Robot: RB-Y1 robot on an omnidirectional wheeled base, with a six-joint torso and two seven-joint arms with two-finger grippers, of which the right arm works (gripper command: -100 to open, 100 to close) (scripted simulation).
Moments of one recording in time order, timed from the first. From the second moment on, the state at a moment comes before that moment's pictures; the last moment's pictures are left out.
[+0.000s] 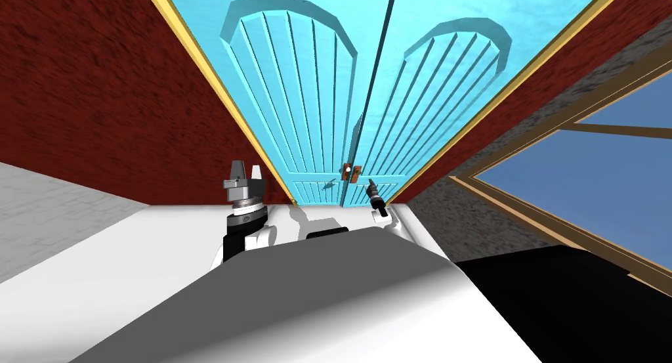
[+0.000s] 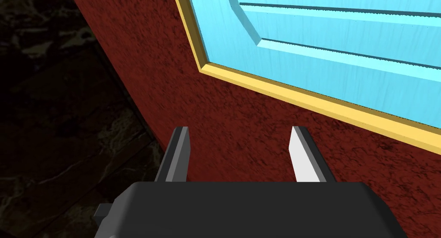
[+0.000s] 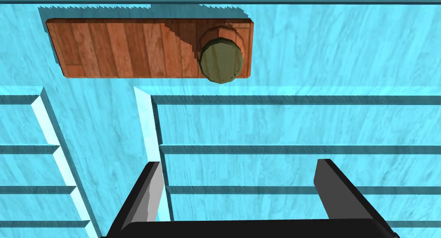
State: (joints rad) arm 0.16 -0.25 -0.17 -1.35 0.21 -0.34 -0.46
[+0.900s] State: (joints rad) arm 0.11 -0.23 -0.20 -1.29 0.21 -0.35 -0.43
